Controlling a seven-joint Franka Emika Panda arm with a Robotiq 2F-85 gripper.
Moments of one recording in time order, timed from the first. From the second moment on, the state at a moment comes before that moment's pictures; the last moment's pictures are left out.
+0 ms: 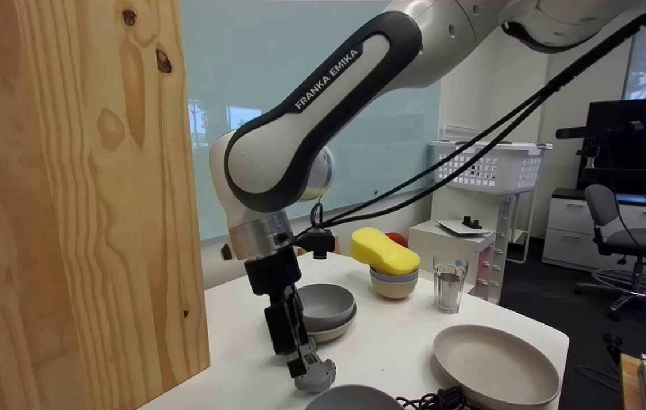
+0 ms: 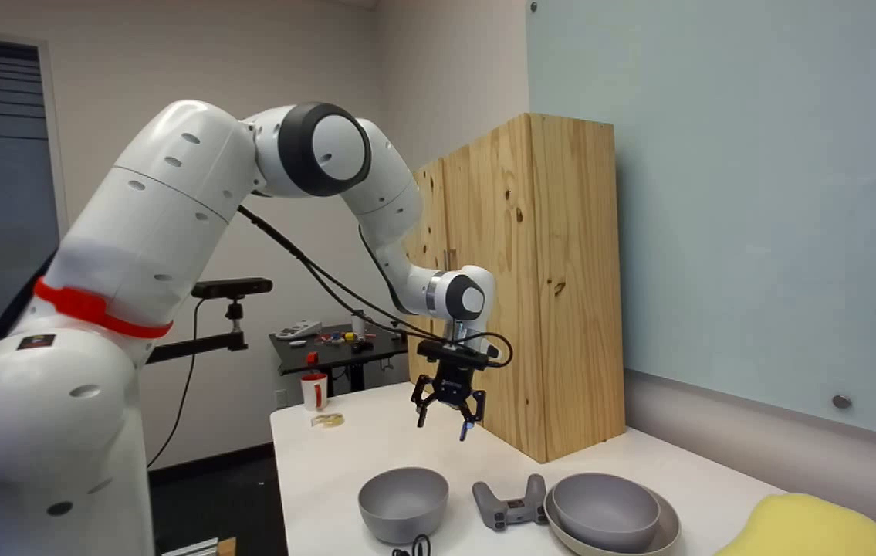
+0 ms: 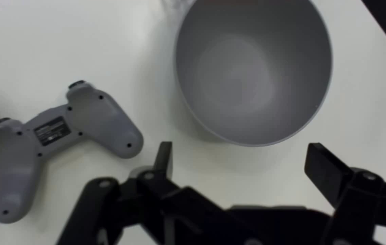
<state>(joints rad) 0.19 0.52 0.26 -1.86 -0.06 2.02 -0.34</state>
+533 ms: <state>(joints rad) 0.10 0.36 0.28 -2.12 0.03 2.03 -0.55</state>
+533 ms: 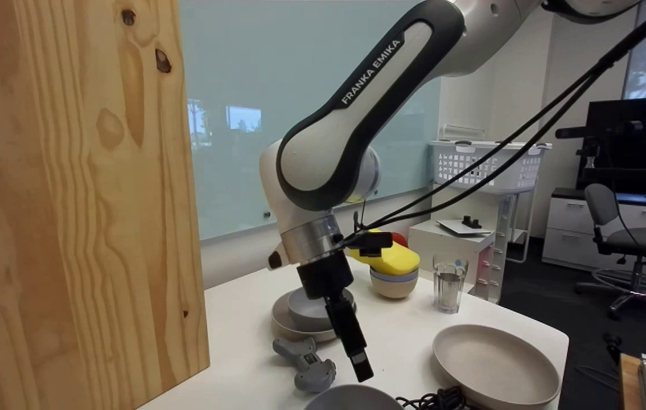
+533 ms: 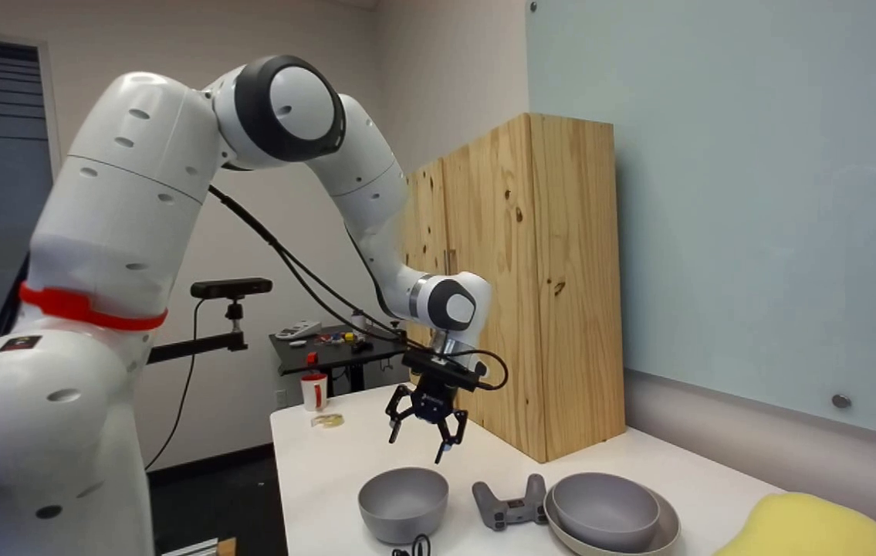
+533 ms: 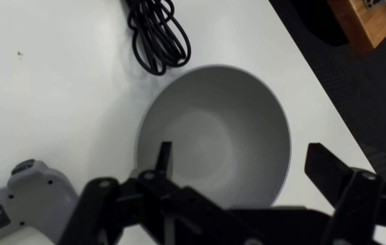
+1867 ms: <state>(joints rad) 0.08 0.53 0.21 -1.98 -0.03 1.95 -0.67</state>
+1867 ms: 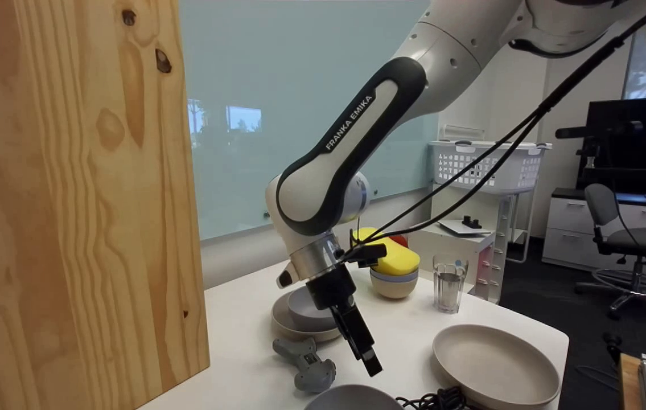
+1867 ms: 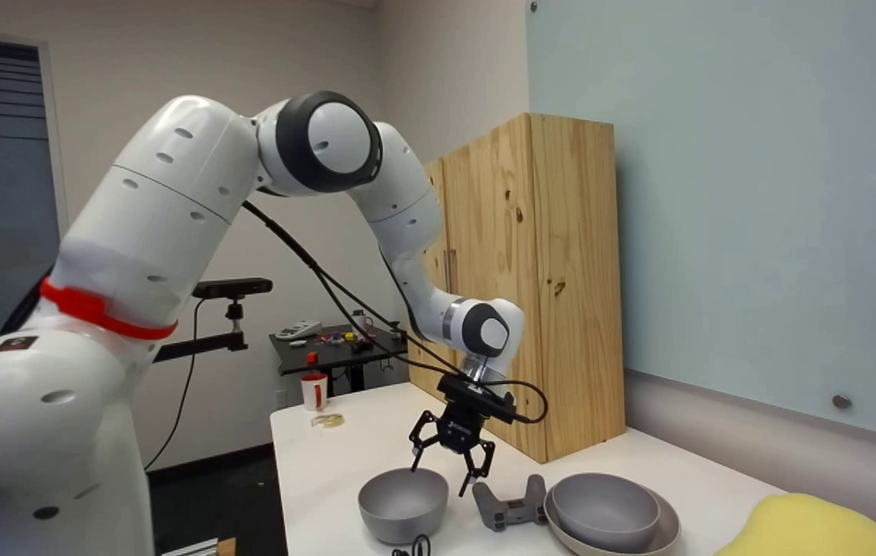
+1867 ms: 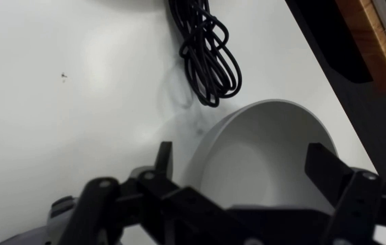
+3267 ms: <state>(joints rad) 0.10 0.71 0.20 -1.82 -0.06 1.91 -0.49</state>
